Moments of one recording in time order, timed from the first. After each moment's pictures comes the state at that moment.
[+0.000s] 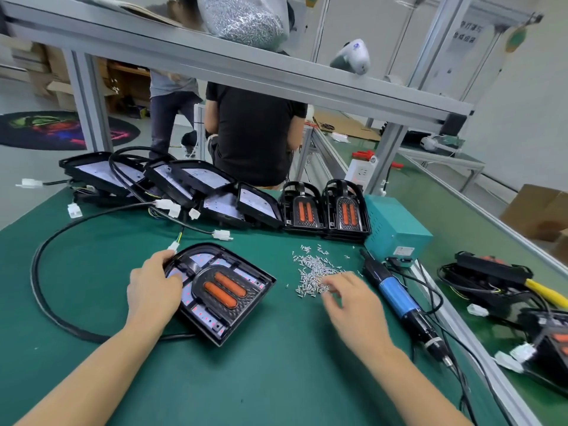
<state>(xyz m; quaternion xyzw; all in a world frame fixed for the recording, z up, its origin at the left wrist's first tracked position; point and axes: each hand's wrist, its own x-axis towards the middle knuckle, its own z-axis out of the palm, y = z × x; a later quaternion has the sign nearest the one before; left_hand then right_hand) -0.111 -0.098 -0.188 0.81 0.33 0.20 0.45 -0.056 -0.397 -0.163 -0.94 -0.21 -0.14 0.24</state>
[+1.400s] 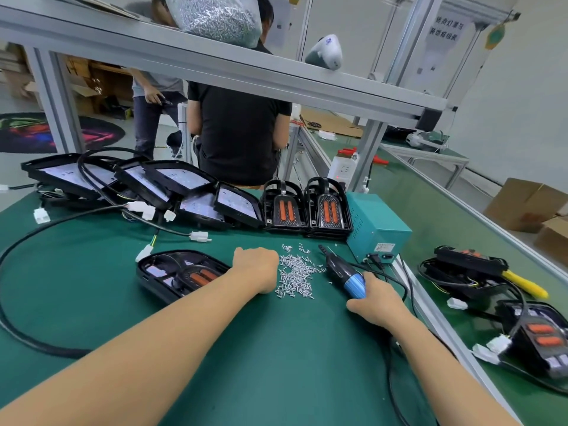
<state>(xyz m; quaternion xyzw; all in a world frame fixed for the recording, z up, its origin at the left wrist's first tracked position) -0.013 -0.239 -0.135 1.00 0.01 -0.07 0.02 0.000 -0.465 -0.148 -0.98 0.01 0.11 0.14</state>
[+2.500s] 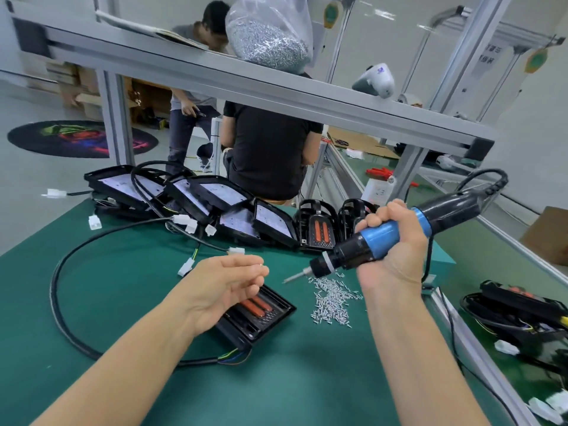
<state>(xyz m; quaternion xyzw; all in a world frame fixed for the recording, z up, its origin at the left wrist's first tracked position) -0.106 -0.140 -0.105 0.49 0.14 0.00 0.86 -0.031 -0.326 -0.035 -0.29 -0.07 -0.05 0.95</state>
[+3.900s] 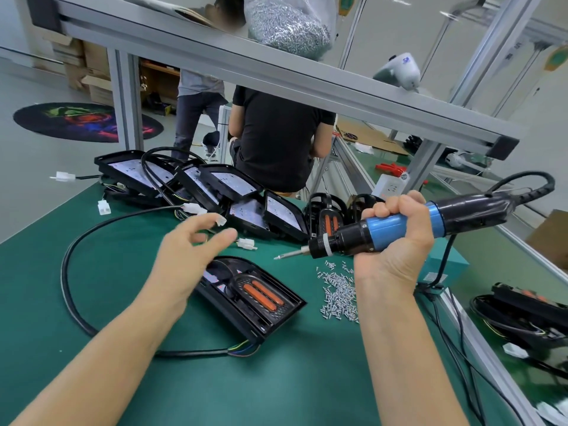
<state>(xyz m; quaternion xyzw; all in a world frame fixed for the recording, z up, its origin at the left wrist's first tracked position) -0.110 -0.099 -0.115 0.68 0.20 0.24 0.66 -0.040 -0.296 -0.035 -0.27 -0.10 -0.11 0.95</state>
